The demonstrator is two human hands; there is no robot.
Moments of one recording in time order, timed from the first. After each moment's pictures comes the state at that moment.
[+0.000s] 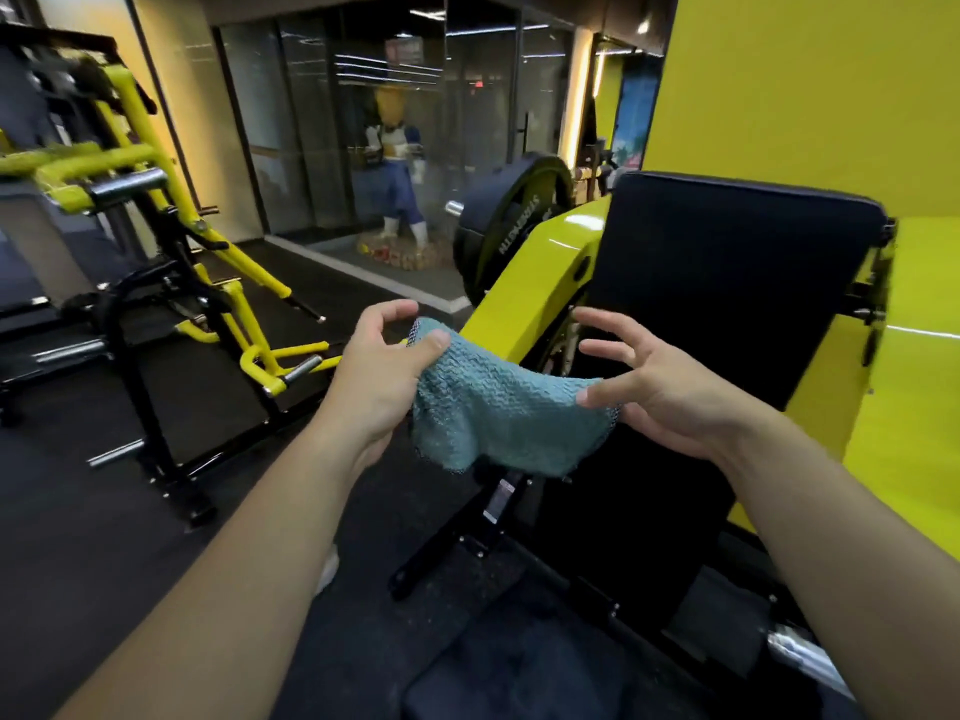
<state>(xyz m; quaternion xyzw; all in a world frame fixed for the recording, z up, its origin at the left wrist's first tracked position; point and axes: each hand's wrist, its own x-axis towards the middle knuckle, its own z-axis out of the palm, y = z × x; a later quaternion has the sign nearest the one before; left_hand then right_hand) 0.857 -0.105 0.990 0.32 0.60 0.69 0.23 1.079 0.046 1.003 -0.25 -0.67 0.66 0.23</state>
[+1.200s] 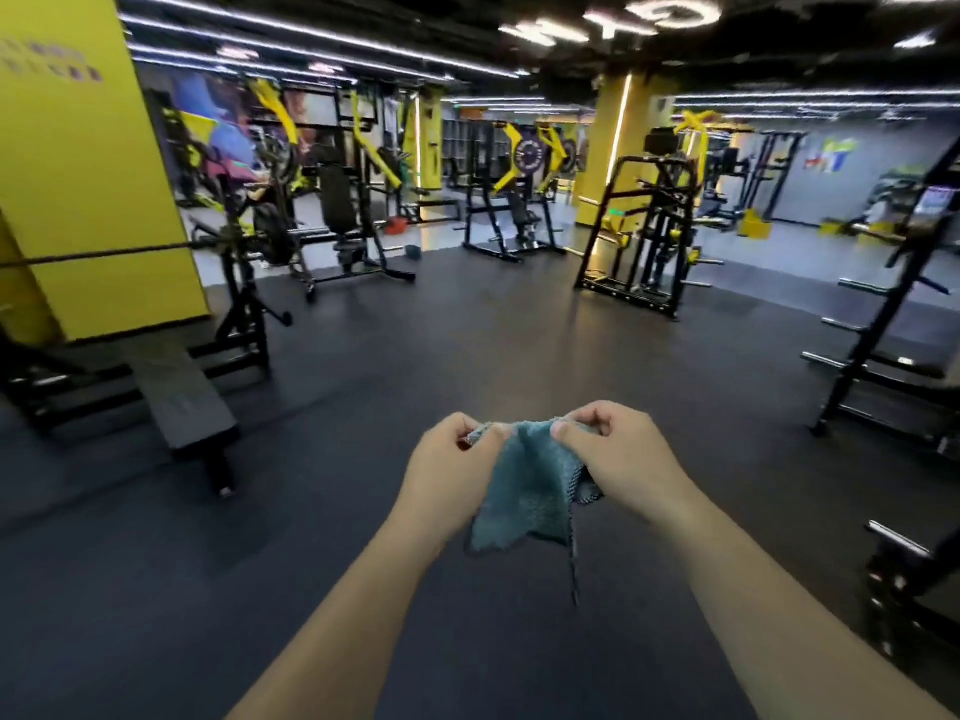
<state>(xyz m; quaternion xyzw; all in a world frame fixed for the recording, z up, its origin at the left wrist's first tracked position) 0.910 -0.828 0.922 -0.29 0.71 0.58 -0.27 0.777 -0.689 0.953 0.30 -0.81 0.49 -0.11</state>
